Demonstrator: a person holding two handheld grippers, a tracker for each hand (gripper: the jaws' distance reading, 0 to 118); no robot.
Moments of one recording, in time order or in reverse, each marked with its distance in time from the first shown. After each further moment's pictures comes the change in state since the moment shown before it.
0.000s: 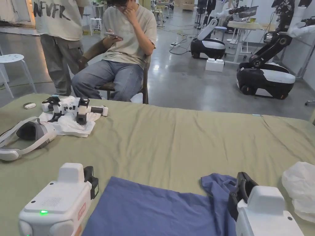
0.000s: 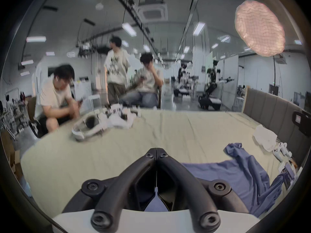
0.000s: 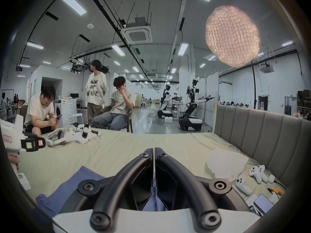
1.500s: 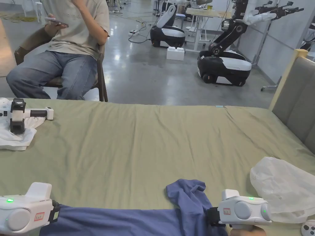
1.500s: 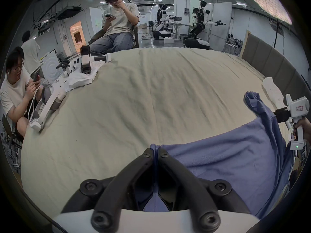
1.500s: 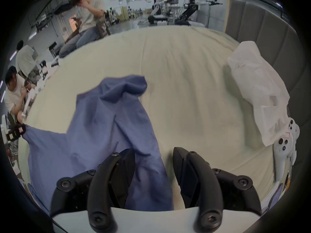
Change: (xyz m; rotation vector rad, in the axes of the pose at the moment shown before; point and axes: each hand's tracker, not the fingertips) left arm 0.012 -0.022 -0.194 -0.504 -0.143 -0.182; right arm 0.140 -0.152 -0.268 -0.980 0.021 -0.118
